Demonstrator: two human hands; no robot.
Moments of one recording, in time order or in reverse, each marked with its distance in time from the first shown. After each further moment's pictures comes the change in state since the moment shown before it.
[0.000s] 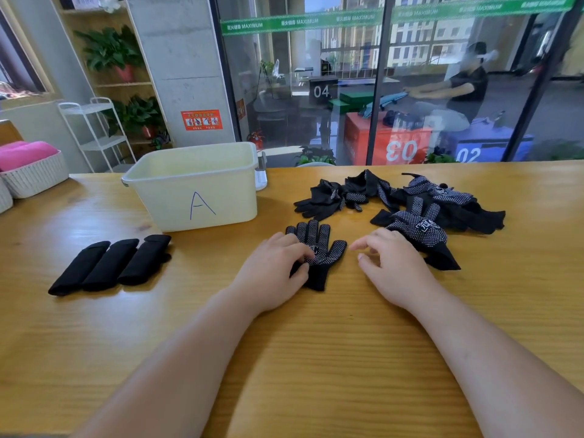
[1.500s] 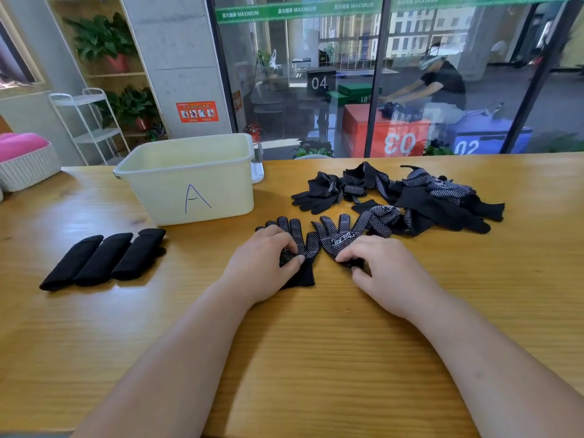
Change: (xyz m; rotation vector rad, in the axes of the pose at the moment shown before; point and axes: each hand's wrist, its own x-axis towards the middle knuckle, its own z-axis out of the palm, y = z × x) left_hand -0.004 -0.008 0.000 0.000 0.015 -0.209; right_hand -0.018 -0.027 -0.012 -0.076 -0.085 -0.179
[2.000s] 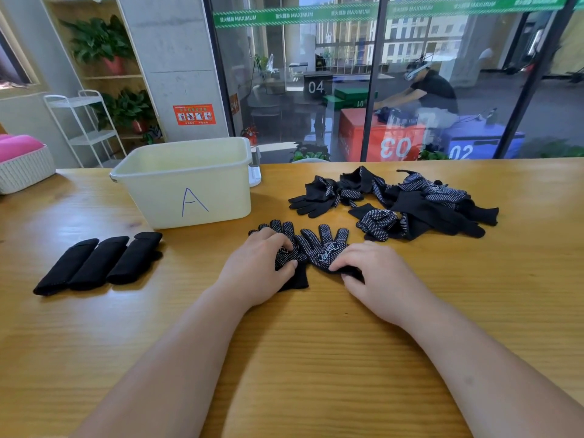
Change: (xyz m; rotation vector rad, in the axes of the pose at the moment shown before) left_hand 0.000 -0.003 0.001 0.029 0.001 -0.027; right_hand 0.000 0.002 0.012 -0.017 0.011 -0.038
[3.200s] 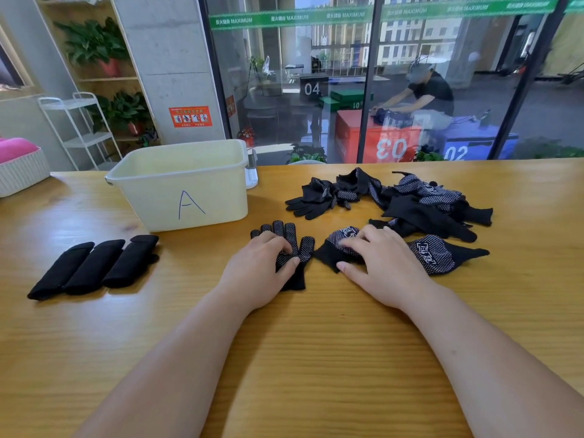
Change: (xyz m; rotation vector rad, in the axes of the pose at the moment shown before) left_hand 0.000 0.009 -0.001 0.013 -0.029 -0.016; right_hand 0.017 0.026 -0.004 -0.294 -0.067 0.141
